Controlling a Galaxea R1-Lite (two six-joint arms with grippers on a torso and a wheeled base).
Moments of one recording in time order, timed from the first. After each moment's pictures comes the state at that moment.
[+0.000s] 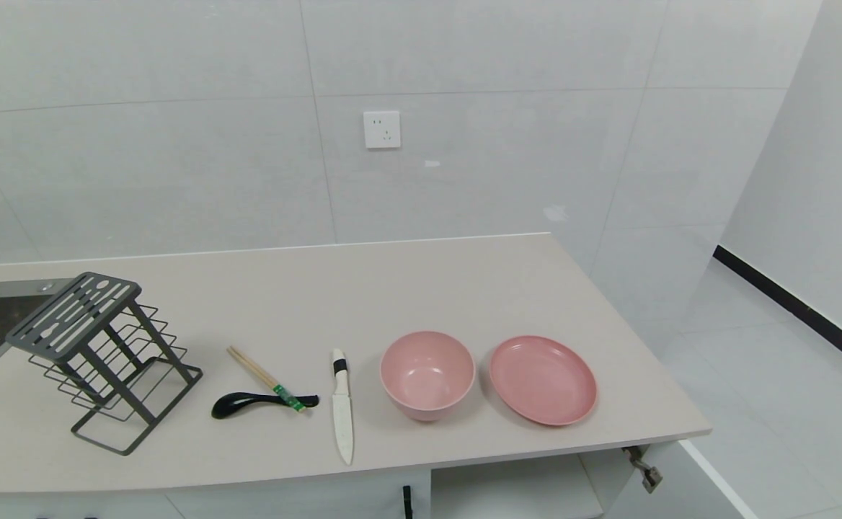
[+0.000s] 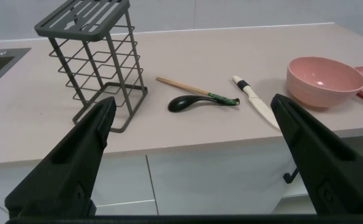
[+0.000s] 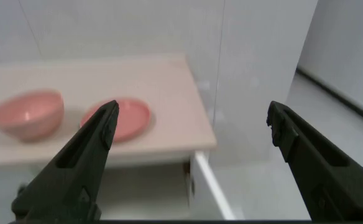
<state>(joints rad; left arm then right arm) 0.00 0.00 0.00 0.00 -0.03 0.02 0.00 0.00 0.00 -0.11 0.01 0.01</state>
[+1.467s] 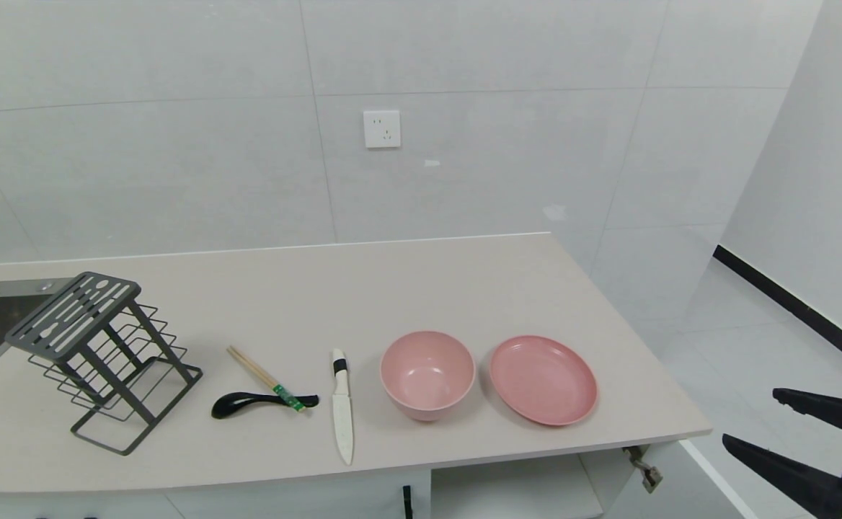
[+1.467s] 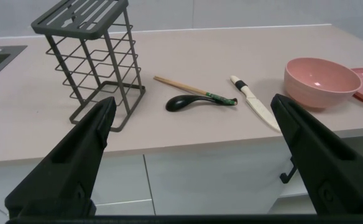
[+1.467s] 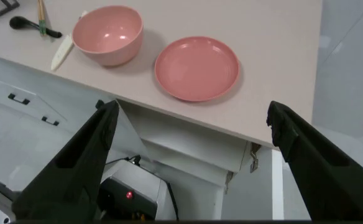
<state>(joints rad) 0.00 0.00 0.00 0.00 -0.03 0.00 0.06 1.03 -0.20 -0.40 0.41 -0.12</state>
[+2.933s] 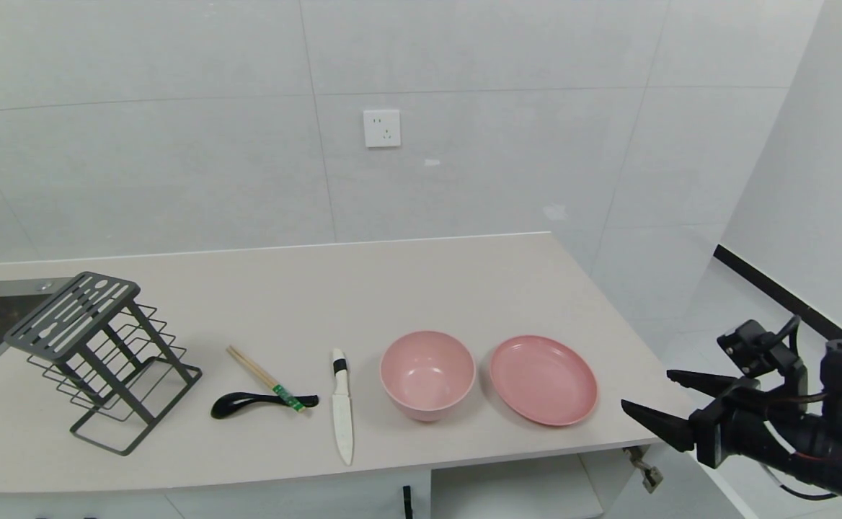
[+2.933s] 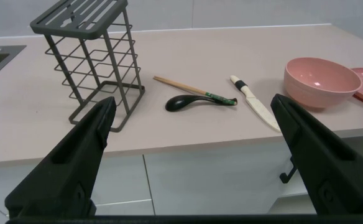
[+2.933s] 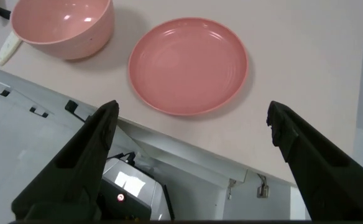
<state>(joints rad) 0.00 0.00 0.00 0.00 -0.04 0.00 0.10 1.77 -0.10 -1.17 0.40 -0.12</state>
